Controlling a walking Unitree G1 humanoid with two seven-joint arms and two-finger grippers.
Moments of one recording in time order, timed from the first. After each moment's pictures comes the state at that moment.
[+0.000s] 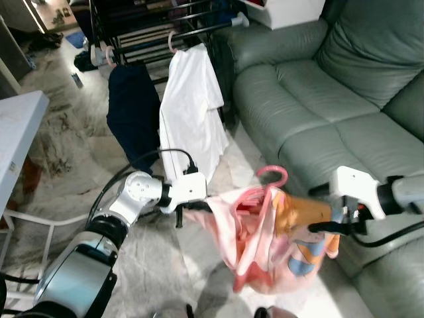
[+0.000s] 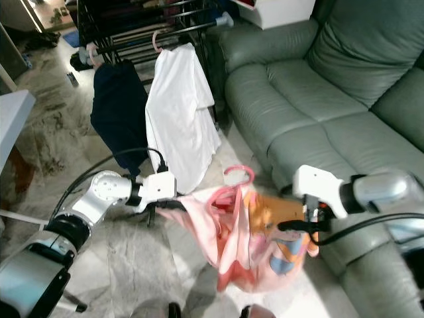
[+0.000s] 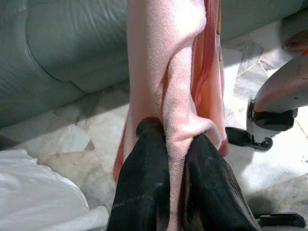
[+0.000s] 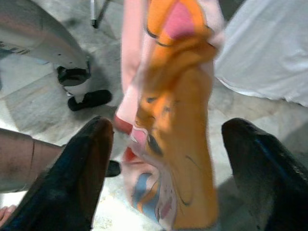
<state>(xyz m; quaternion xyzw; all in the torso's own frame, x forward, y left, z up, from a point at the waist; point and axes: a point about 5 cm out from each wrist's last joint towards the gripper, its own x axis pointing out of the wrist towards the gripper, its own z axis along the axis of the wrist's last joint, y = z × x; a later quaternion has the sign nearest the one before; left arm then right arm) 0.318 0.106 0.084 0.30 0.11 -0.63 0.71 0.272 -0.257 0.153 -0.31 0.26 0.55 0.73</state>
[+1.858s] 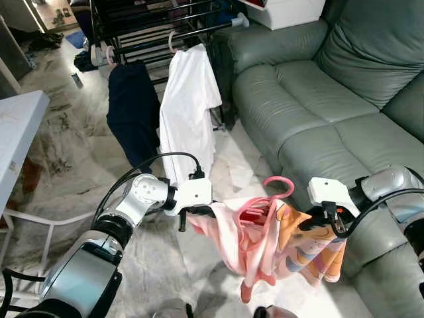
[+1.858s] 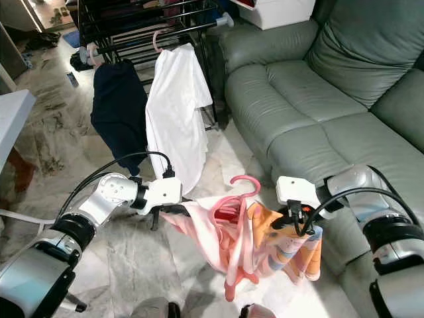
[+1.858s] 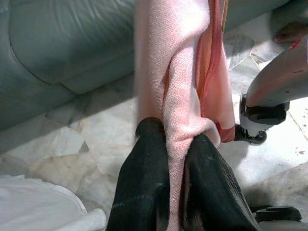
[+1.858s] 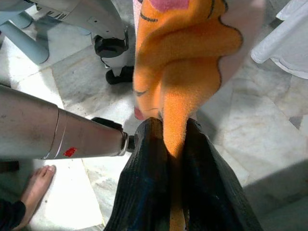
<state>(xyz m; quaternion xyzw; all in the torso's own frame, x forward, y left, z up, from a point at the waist) 0.316 0.096 0.080 0.31 0.12 -0.64 0.69 0.294 -0.254 0.115 -0.31 0.33 0.61 0.65</state>
